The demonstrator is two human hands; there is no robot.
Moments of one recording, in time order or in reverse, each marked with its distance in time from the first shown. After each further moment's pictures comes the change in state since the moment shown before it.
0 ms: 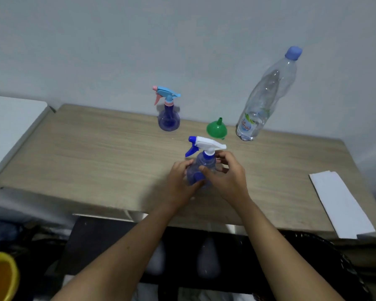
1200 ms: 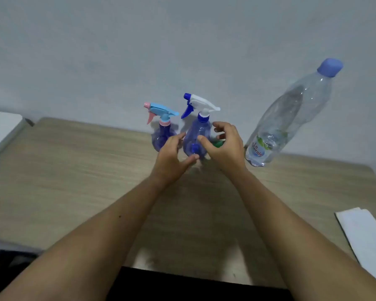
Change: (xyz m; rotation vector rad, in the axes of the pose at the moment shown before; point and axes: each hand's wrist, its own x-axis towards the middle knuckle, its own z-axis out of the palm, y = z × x) left_hand 0.169 -0.027 -0.006 0.185 0.014 0.195; right_hand 0.174 0.004 0.042 -0.120 0.019 -0.031
